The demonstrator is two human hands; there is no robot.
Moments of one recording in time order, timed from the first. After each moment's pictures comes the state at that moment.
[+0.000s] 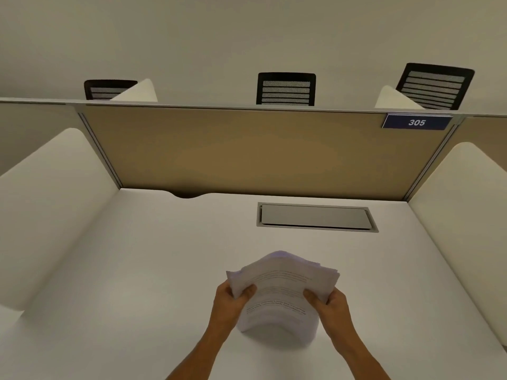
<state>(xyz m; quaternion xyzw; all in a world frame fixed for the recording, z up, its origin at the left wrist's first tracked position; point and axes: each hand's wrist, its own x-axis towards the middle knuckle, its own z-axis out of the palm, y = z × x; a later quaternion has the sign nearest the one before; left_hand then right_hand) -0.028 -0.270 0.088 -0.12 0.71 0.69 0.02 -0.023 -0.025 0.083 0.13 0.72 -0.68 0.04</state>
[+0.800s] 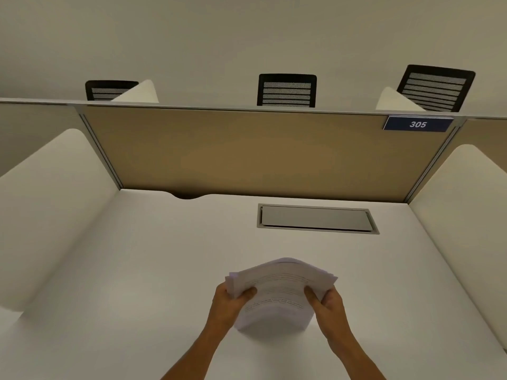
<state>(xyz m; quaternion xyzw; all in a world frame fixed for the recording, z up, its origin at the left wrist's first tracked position) -0.036 -0.278 0.079 -0.11 0.72 0.68 0.04 -0.027 -0.037 0.083 0.12 0.71 -0.69 0.01</state>
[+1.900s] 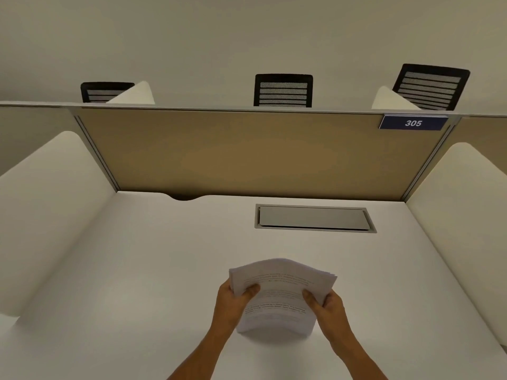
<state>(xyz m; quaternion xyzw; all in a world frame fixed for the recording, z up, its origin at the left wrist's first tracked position) -0.040 -0.260 0.081 -0.13 0.73 0.67 0.04 -0.025 -0.027 0.076 0.13 0.72 -0.68 0.04</state>
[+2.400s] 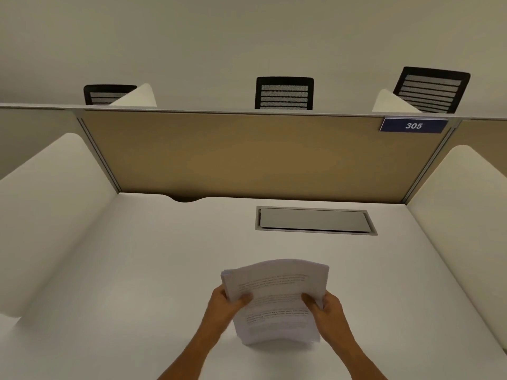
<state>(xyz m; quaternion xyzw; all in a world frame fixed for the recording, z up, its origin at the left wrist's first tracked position) -0.034 -0.285 0.086 -0.11 0.70 0.70 0.10 -0.030 -0.027 0.076 0.09 0.80 -0.59 0.07</state>
